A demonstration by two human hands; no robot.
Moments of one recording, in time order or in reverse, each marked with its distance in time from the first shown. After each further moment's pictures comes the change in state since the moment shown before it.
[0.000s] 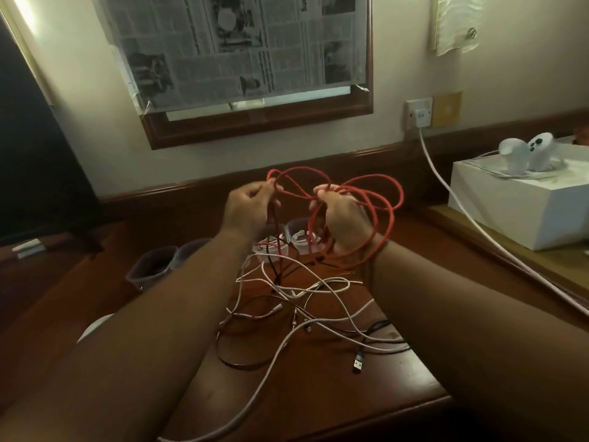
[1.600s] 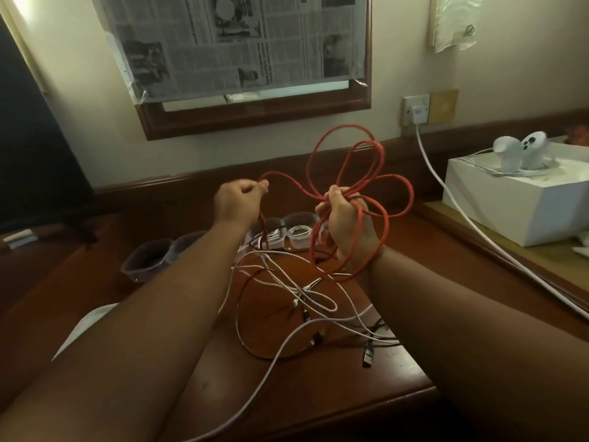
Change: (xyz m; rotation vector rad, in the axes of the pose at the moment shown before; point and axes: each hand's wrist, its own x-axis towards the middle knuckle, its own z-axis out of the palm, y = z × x) left_hand 0.013 -0.017 -0.011 0.345 0.108 0.044; right_hand -0.011 0.012 -0.008 -0.020 0.210 -0.054
